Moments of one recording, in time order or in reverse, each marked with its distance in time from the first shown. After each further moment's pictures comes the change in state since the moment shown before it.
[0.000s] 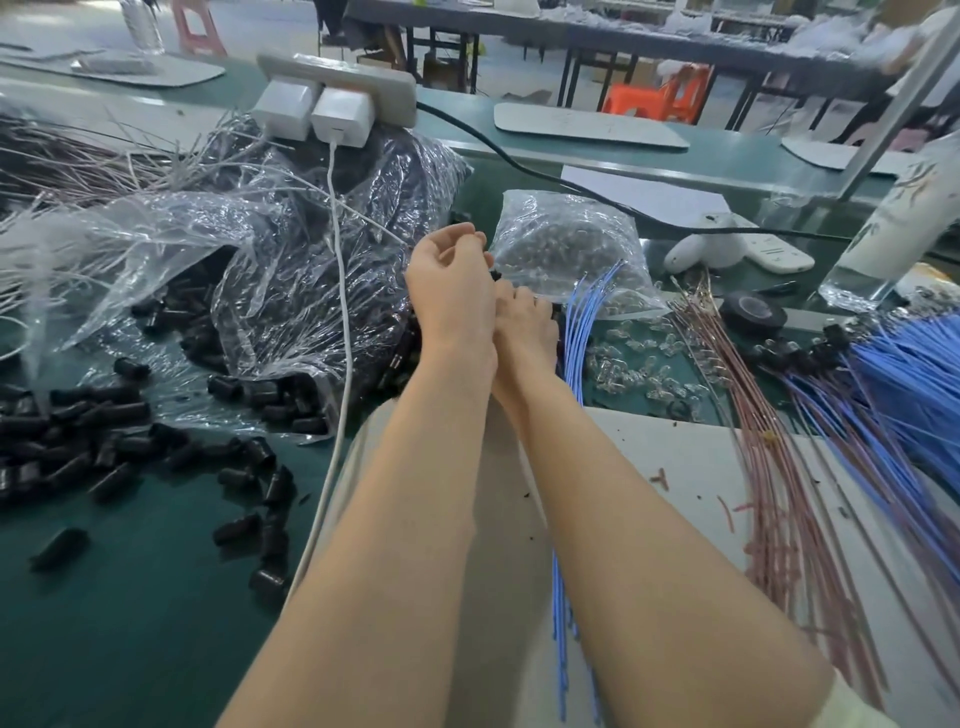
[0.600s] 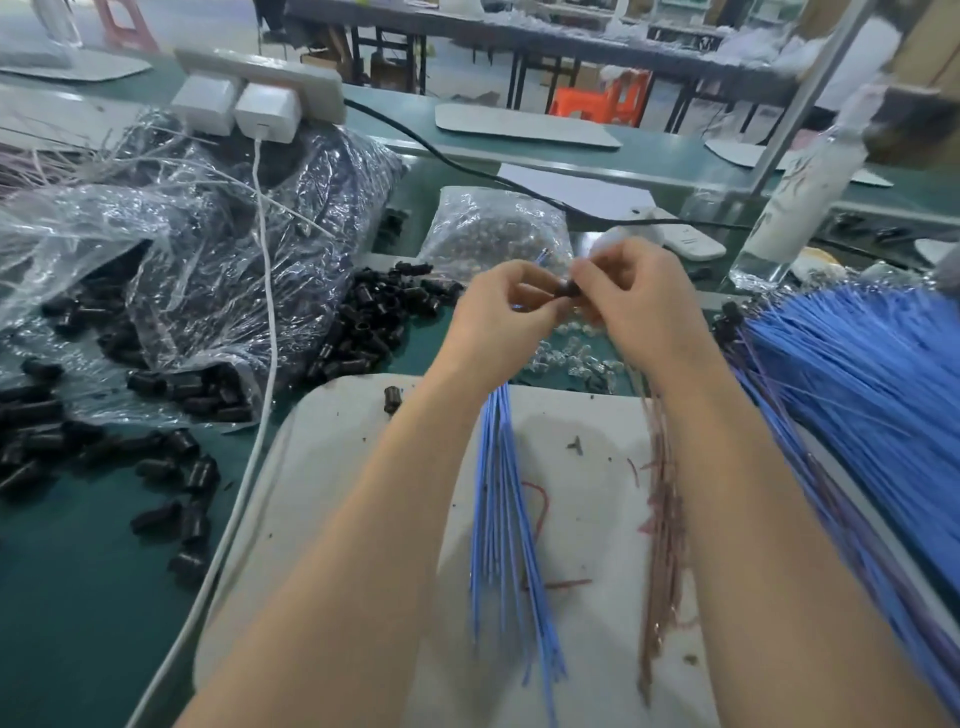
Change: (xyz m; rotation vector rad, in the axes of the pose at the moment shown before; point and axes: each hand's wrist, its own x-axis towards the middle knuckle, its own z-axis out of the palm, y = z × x) left_hand -0.054 -0.022 0.025 0.588 -0.616 0.138; right_hand -0.051 0.101 -0.114 0.587 0.221 0.020
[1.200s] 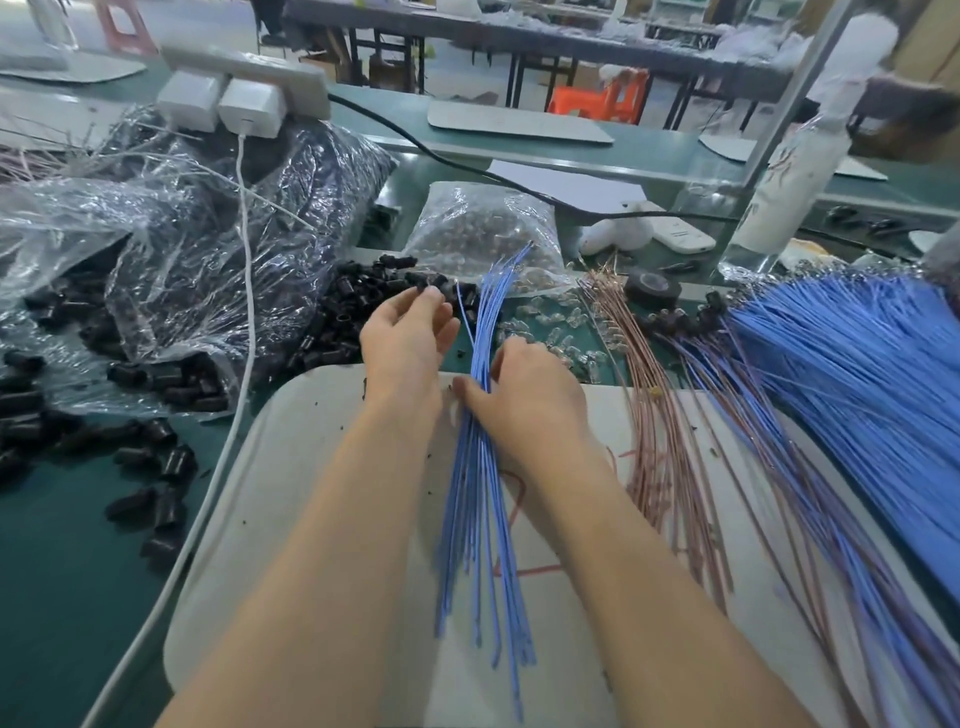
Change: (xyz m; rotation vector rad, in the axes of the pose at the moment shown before) left_hand 0.004 -0.043 -0.011 -0.809 0.557 -0.249; right_hand -0.050 0.019 0.069 -0.608 -0.194 0.031
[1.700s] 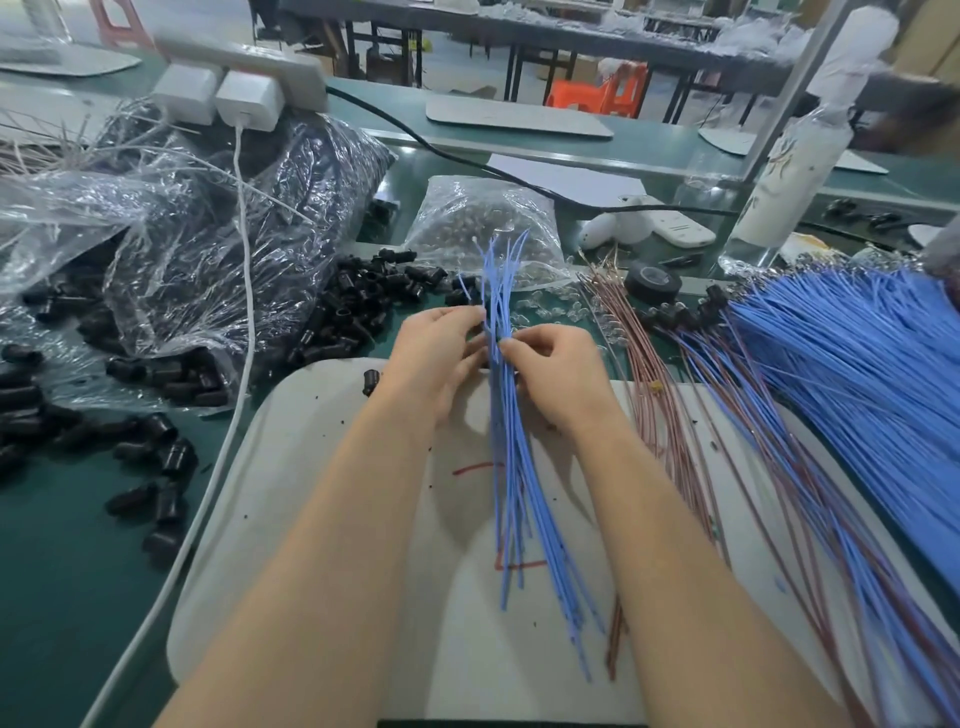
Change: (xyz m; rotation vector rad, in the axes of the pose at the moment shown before) left_hand -0.008 -0.005 0.005 0.268 -0.225 -0.158; right_hand 0.010 0.022 -0.011 0.716 -0.011 0.136
